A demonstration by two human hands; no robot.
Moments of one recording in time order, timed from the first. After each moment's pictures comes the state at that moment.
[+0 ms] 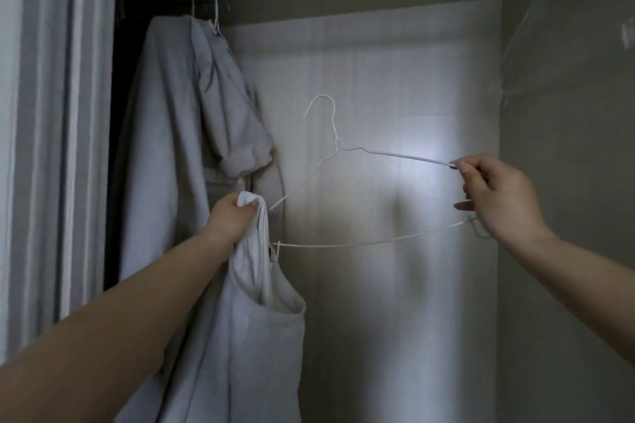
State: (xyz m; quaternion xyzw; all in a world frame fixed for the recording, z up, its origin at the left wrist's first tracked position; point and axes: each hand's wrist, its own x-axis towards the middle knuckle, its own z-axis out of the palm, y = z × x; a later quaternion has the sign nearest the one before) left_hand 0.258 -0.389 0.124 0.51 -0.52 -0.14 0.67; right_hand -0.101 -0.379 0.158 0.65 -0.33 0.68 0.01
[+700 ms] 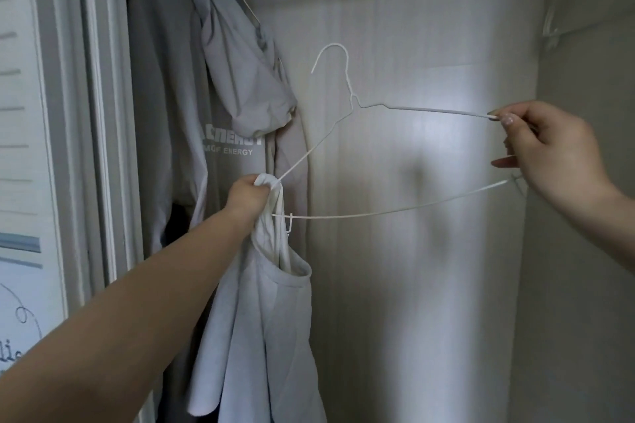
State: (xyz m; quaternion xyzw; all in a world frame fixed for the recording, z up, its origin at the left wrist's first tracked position) left_hand 0.272 -0.391 0.094 0.58 -0.49 -0.16 0.63; right_hand -0.097 -0.355 0.146 0.66 -0.31 0.68 0.02
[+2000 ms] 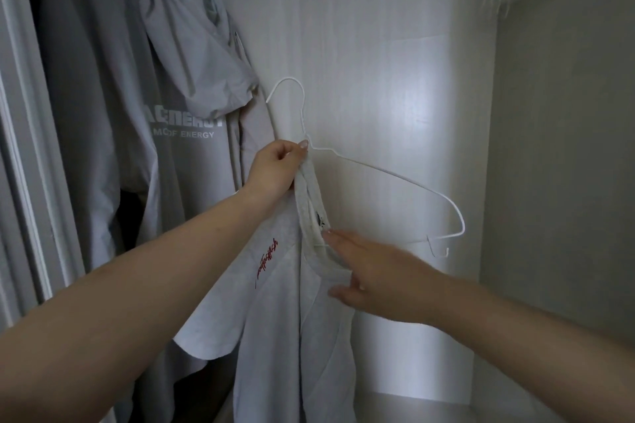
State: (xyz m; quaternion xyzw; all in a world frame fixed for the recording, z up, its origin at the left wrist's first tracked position) left_hand 0.170 -0.385 0.101 0.42 -0.59 -0.25 0.65; right_hand -0.017 -0.327 0.014 0.91 -0.35 0.19 0.10
